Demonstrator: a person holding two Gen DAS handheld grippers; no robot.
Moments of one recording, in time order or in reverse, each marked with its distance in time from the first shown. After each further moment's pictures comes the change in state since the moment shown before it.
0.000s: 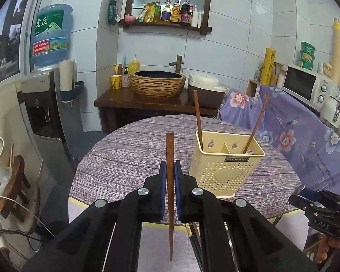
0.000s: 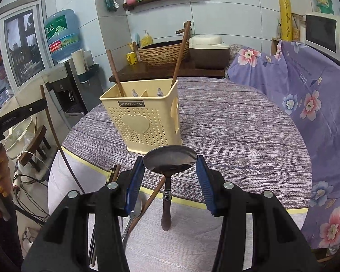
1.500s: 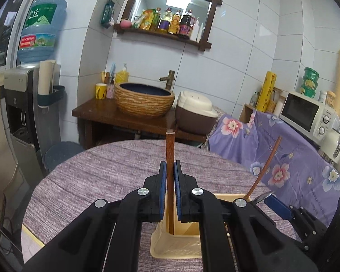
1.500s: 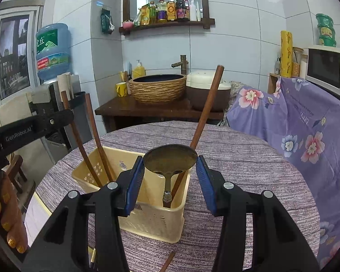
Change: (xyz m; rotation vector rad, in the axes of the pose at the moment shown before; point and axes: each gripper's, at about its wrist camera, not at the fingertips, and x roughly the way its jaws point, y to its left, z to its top) left arm 0.092 -0.032 0.056 -0.108 -0.099 -0.080; right arm 0.086 0.026 0.082 -0.054 -0.229 -0.104
